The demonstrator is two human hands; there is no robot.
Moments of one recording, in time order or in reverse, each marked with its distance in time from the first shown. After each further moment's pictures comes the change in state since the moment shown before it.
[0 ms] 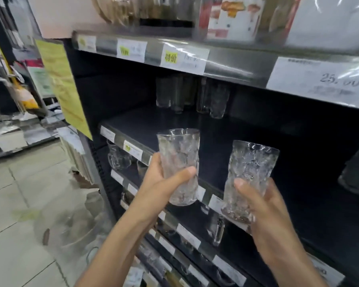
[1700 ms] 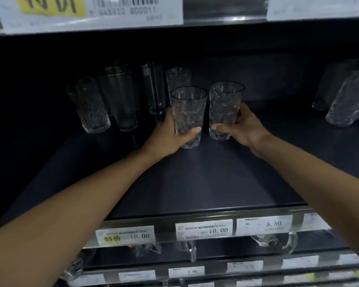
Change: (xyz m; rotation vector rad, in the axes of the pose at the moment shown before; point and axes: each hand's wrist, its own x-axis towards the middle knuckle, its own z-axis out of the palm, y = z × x) left_hand 0.364 -0.066 -0.014 0.482 -0.762 0.417; right_hand 0.263 0.026 0.056 -0.633 0.596 -0.064
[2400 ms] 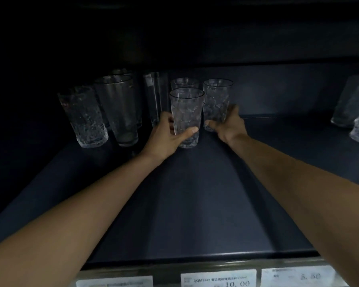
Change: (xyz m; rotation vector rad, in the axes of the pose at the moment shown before) left_hand 0.053 -0.033 -0.008 -0.057 0.152 -0.060; right_hand 0.101 0.007 0.054 -0.056 0.190 0.003
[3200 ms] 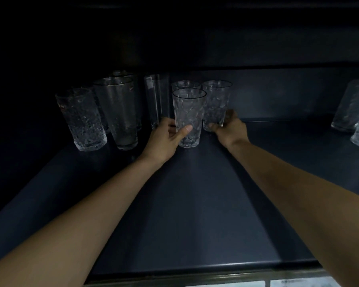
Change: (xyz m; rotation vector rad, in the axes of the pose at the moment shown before) left_hand 0.004 -0.005 0.000 -0.062 0.031 0.019; right_hand 0.008 0.008 0.006 -0.121 0.054 -0.048
